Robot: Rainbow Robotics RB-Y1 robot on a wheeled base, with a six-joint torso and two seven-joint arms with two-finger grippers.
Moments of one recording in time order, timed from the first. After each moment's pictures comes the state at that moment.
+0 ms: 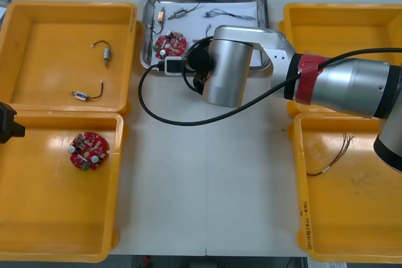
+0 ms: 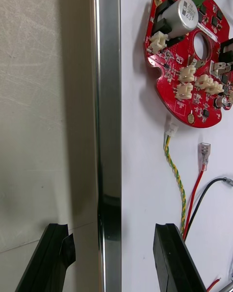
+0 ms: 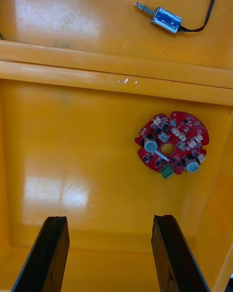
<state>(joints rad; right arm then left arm) -1.29 -0.45 1.28 -1.25 -0.49 0.95 1.72 -0.14 0.84 0.33 -2.26 0.91 1.91 -1.09</state>
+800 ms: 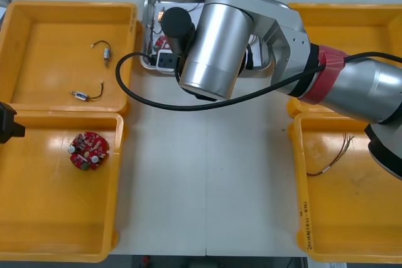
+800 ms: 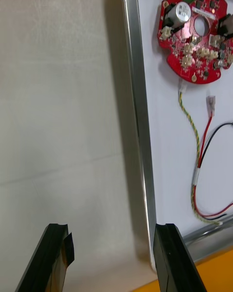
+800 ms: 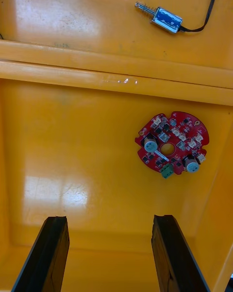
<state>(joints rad) -1.20 -0.46 0.97 -1.62 -0.56 1.55 1.71 -0.14 0.84 0.33 -2.26 0.91 1.91 -1.09</state>
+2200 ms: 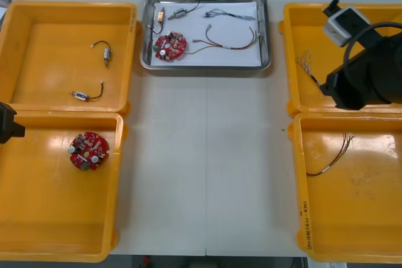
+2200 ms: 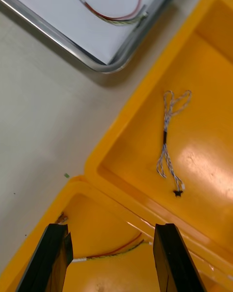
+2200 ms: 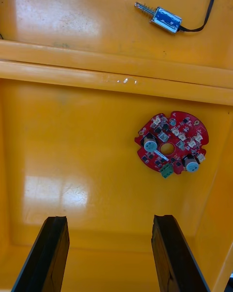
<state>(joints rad) -0.47 -0.66 -0.05 -2.37 -0.67 1.92 1.57 -0.14 0.84 0.33 -2.26 0.91 1.91 -1.09</state>
